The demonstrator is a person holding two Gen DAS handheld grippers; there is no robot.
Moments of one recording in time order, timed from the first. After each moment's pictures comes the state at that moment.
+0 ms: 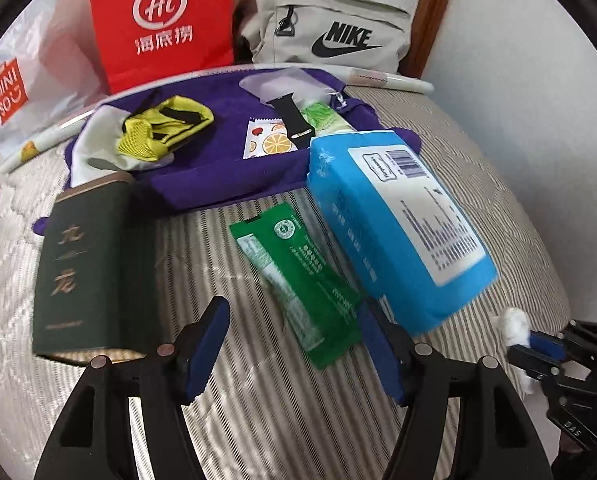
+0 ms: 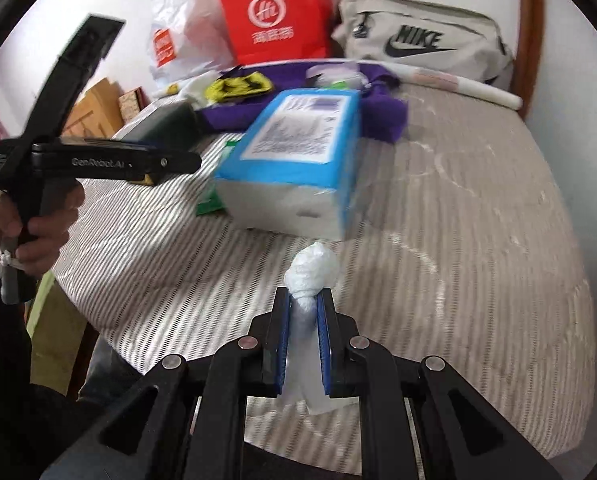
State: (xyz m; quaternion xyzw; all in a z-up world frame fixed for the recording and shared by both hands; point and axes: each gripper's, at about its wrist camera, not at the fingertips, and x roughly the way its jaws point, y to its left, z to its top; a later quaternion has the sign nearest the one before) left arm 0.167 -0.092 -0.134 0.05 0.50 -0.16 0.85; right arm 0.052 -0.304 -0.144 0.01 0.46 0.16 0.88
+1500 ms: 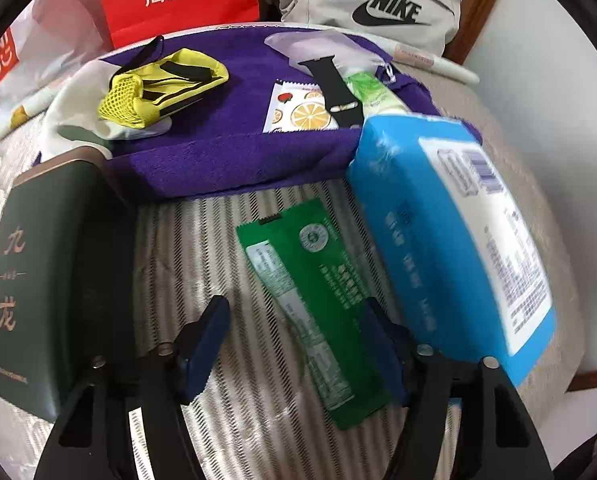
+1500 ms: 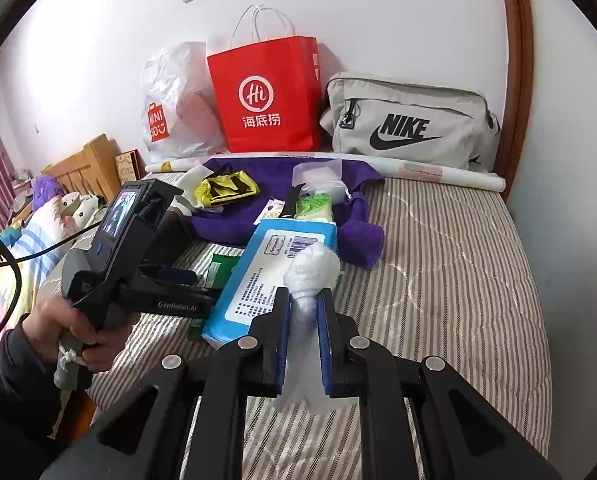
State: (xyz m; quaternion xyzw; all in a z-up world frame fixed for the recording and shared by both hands) left arm 0.205 -0.092 -0.174 0.04 0.55 -0.13 0.83; right arm 0.106 -0.303 -0.078 0.02 0.37 0.15 0.92
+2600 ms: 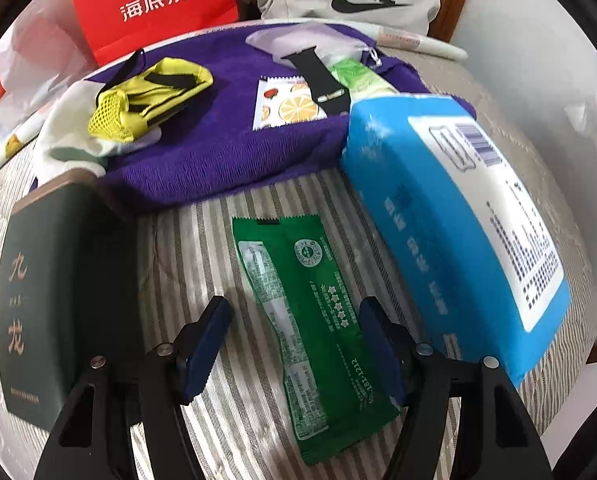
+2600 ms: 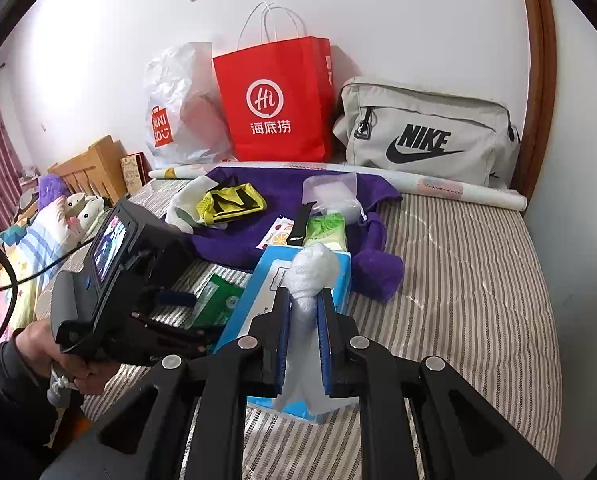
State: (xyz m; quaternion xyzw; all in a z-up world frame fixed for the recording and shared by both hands) left arm 0.205 -0.105 -0.173 0.09 0.55 -0.14 0.82; right arm 0.141 -0.287 -0.074 0.02 0.36 0.17 0.92
